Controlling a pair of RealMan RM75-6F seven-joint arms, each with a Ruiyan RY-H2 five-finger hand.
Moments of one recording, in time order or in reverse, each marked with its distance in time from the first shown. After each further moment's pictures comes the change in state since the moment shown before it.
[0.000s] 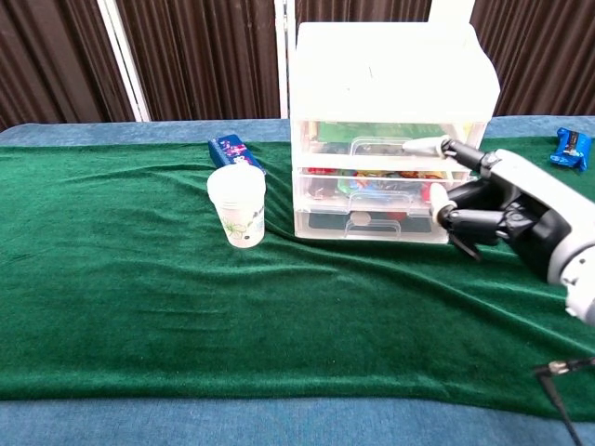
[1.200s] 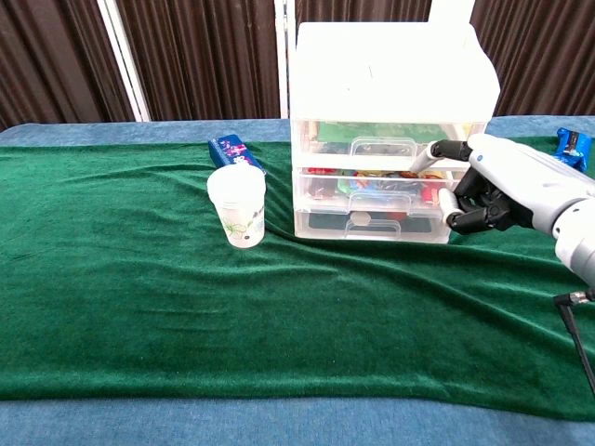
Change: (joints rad) left arm -0.001 -0.003 0.000 -0.001 -0.002 -0.003 0.009; right arm 0.101 0.016 0.070 -0.039 0.219 0.006 -0.926
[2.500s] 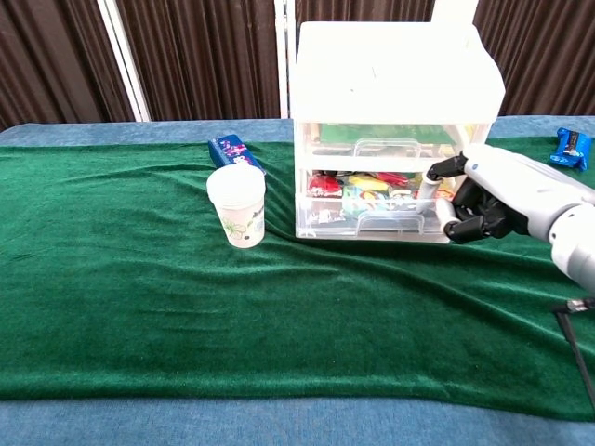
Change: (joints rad) left arm -0.001 0.001 0.002 -0.002 0.000 -0.004 0.002; right arm 0.029 0.016 -0.034 -0.057 0.081 0.028 -0.034
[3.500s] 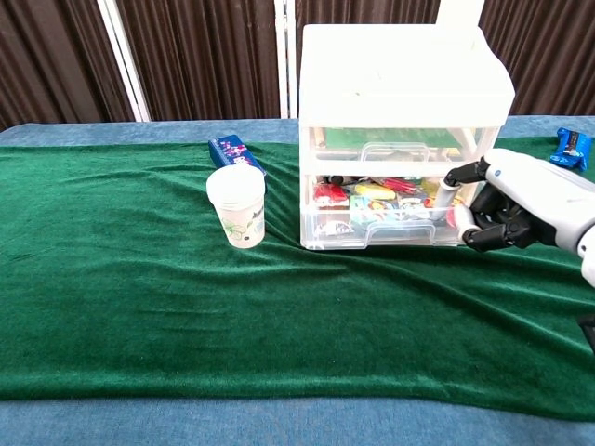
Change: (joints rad) left arm 0.001 0.002 -0.001 -0.002 -0.002 0.002 -0.002; right arm -0.038 0.027 -0.046 -0.027 -0.038 0.044 0.022
